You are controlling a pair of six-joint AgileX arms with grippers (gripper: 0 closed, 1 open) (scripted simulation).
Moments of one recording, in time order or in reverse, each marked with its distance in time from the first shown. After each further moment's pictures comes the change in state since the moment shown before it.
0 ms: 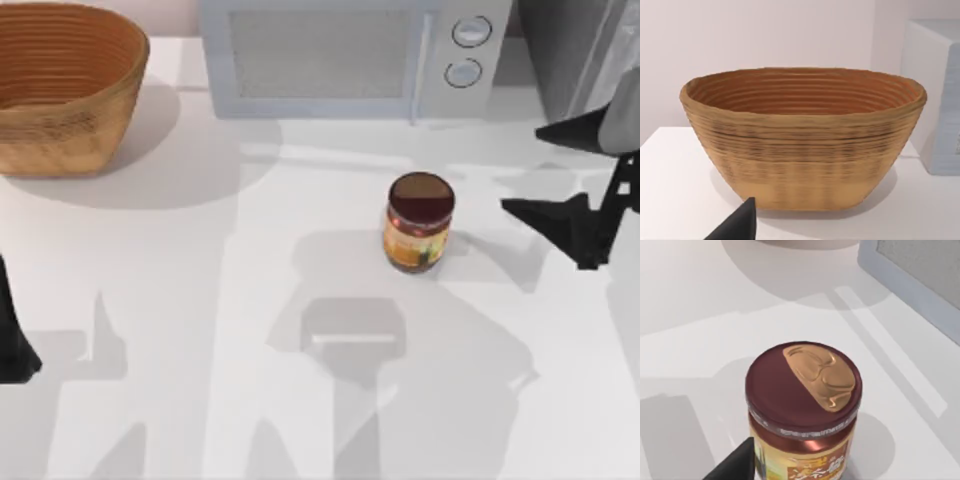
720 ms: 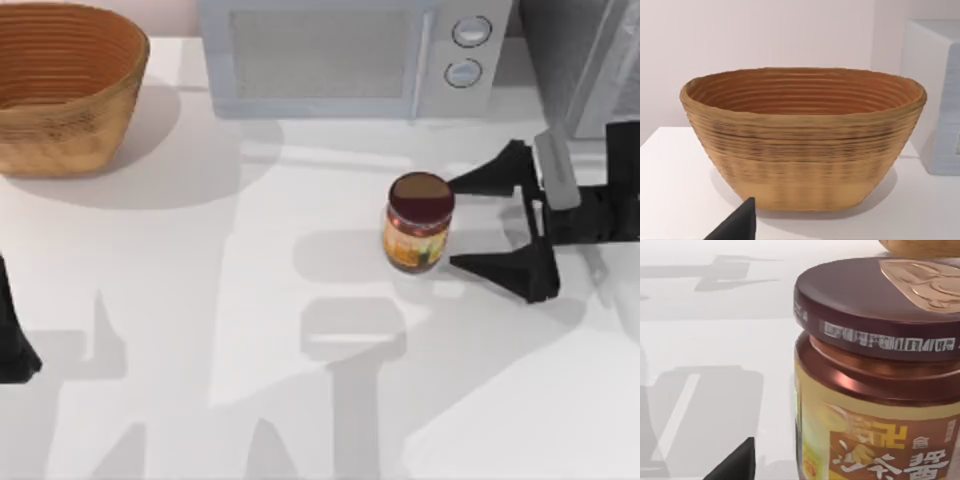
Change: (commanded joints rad) left arm 0.000 0.000 0.000 0.000 0.000 0.000; right arm 0.035 0.664 0.354 0.126 -0.492 -0.251
